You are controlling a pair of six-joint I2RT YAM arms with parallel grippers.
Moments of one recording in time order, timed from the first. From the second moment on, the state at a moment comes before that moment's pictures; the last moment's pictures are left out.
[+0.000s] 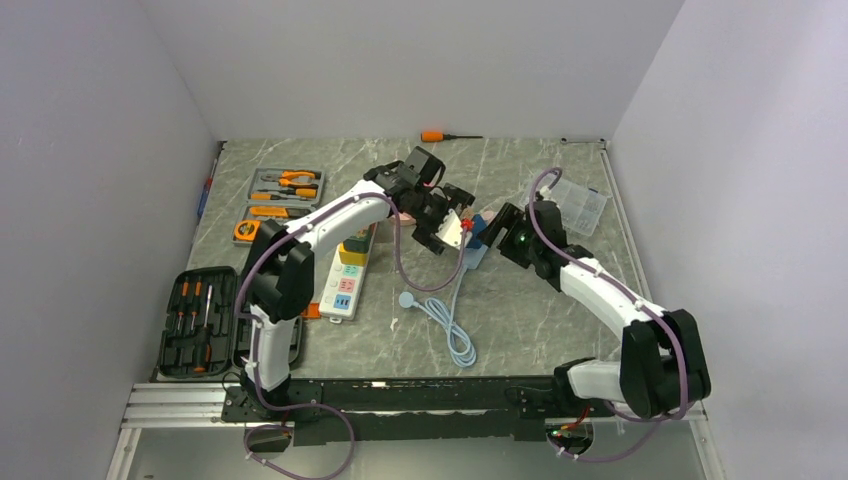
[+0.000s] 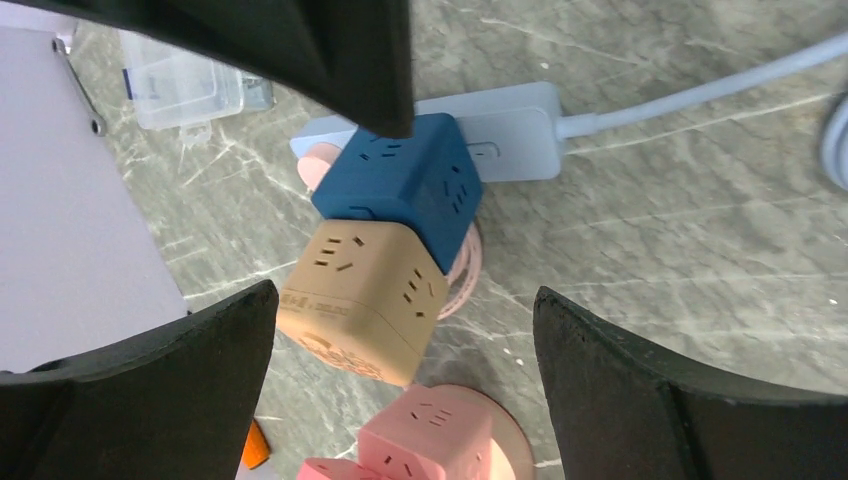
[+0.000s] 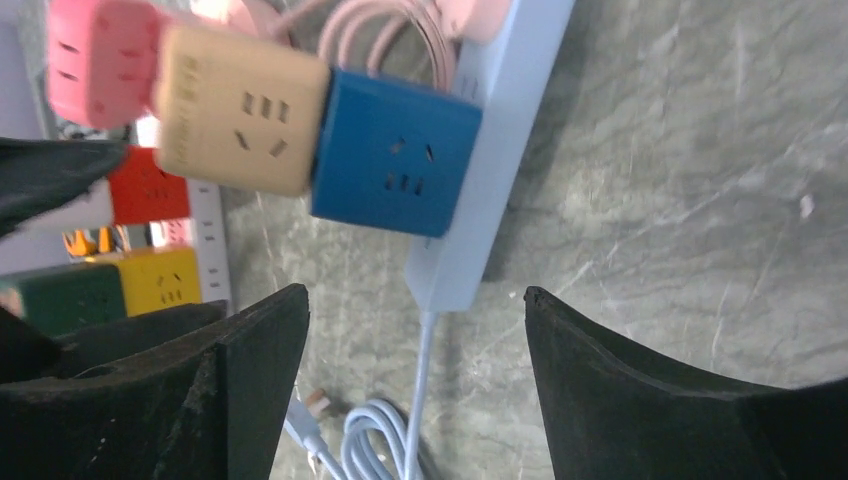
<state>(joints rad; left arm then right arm) -0.70 2.01 1.77 -0.69 0.59 1.50 0.29 1.26 0.73 -0.11 -0.05 0.76</state>
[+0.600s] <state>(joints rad) -0.54 1.52 1.52 -0.72 0.56 1.32 0.40 1.51 0.64 0.10 -0.02 0.85</state>
